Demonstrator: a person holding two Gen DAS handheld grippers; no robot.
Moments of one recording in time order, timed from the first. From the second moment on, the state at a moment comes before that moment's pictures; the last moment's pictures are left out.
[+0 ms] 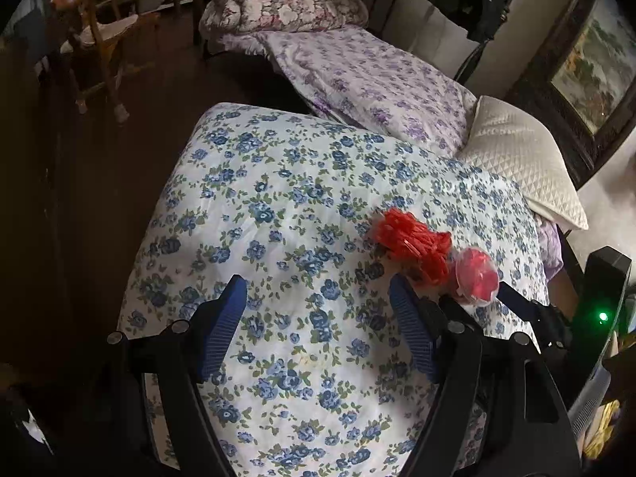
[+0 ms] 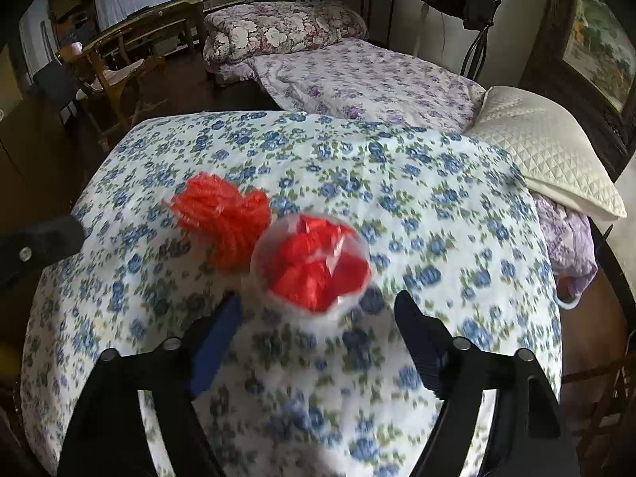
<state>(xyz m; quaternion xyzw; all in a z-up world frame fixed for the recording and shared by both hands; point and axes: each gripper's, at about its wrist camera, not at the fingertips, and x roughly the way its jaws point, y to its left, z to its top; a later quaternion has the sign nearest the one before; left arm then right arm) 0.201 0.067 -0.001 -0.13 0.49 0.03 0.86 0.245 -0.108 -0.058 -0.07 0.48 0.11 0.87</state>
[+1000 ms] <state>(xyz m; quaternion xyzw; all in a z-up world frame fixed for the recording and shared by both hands) 0.245 -0.019 -0.020 -0.09 0.51 0.02 0.86 0.164 -0.197 -0.033 0.06 0.48 0.11 0.87</state>
